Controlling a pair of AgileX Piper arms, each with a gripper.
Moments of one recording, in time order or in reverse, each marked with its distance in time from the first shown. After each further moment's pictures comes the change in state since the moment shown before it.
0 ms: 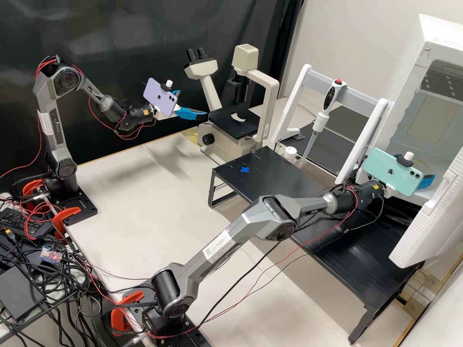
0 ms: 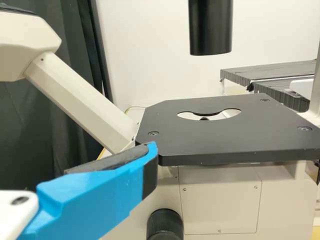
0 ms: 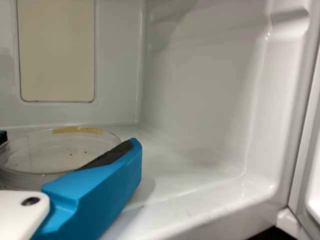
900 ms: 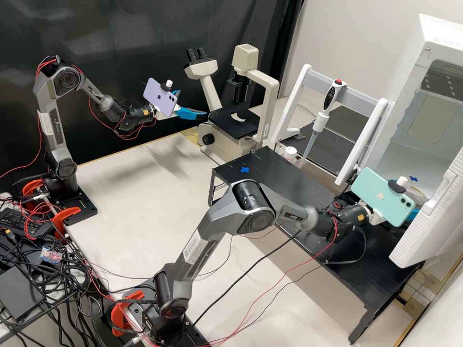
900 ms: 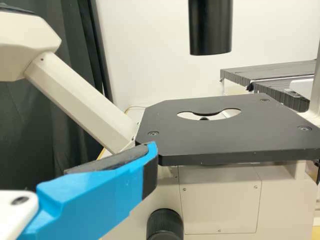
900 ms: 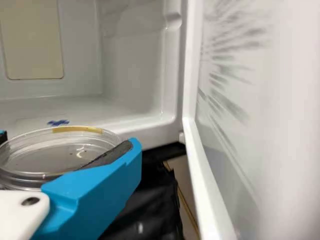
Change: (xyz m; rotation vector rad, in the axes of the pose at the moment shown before) left arm 0.000 0.000 0.000 0.000 0.000 0.000; right arm -0.149 0.027 0.037 0.044 -0.019 0.144
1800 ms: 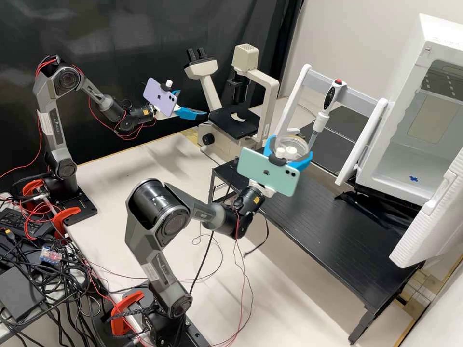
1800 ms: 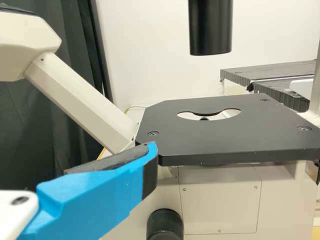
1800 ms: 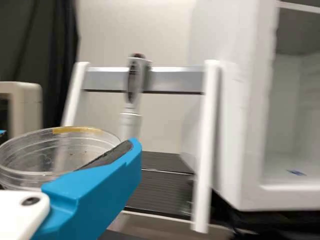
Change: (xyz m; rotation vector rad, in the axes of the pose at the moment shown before) left arm 0.000 0.000 0.000 0.000 0.000 0.000; right arm -0.205 -0.088 -0.138 0.066 0.518 -0.242
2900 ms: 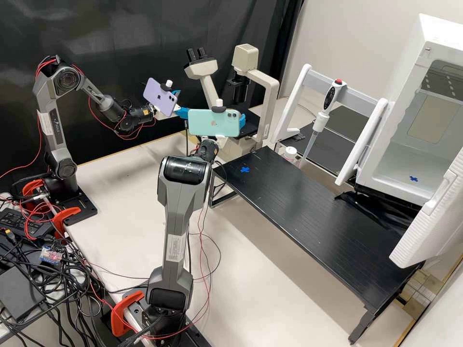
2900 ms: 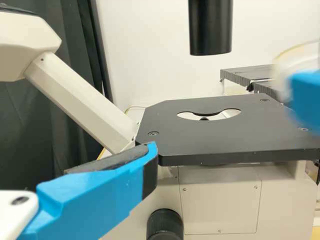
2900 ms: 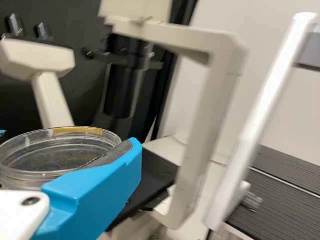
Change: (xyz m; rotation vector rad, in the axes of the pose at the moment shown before) left arm 0.000 0.000 0.000 0.000 0.000 0.000; right arm 0.105 -0.171 -0.104 -0.152 0.099 -0.343
